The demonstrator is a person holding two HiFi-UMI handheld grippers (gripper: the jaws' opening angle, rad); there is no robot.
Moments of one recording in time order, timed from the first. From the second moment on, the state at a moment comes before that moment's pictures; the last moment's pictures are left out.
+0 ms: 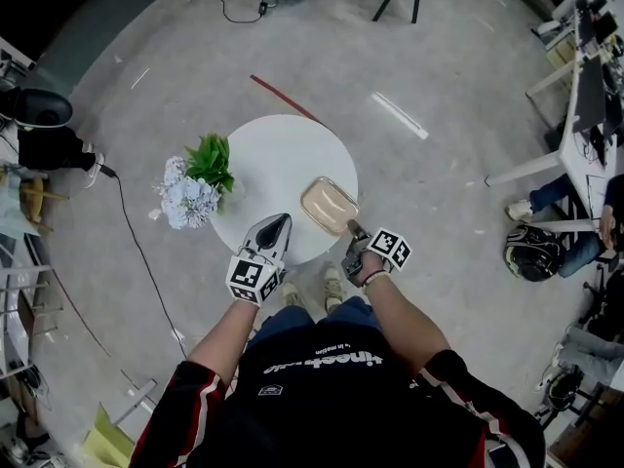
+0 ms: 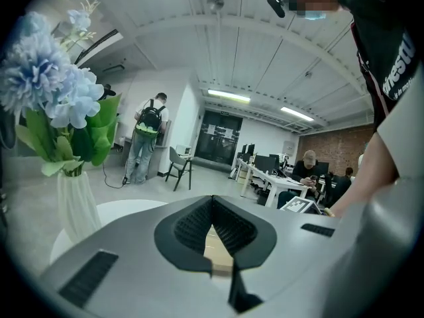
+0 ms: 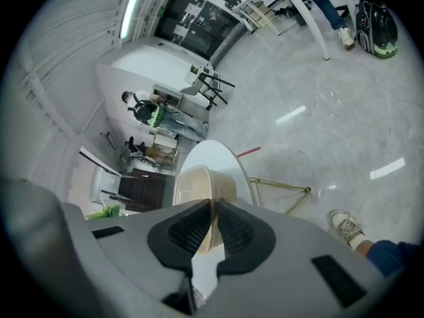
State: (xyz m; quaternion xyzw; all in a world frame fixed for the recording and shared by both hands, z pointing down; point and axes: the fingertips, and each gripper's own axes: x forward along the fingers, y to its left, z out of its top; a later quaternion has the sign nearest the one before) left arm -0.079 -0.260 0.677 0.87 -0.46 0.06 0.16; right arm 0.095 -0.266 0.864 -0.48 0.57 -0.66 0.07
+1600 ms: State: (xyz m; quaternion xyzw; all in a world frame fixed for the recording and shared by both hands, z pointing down) left arm -0.090 -0.249 0.661 0.86 -0.47 0.07 0.16; right arm 0.106 -0.258 0.879 -0.50 0.58 -0.64 0.00
